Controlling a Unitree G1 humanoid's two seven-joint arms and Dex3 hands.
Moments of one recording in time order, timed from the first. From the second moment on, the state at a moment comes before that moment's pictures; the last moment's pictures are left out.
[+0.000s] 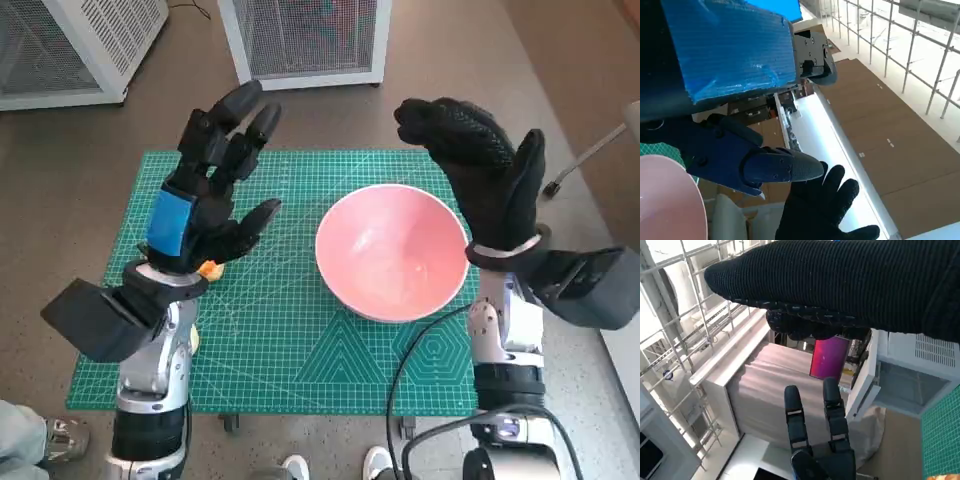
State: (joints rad) left arm -0.44 0.16 0.09 -0.09 -0.18 -0.13 -0.24; right arm -0.73 -0.09 -0.17 0.48 0.43 -0.49 0.67
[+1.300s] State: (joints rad) left arm -0.43 0.19 0.09 -0.10 -0.16 -0.13 -0.24; right arm -0.84 -0.20 -0.32 1.30 0.19 -0.62 0.18
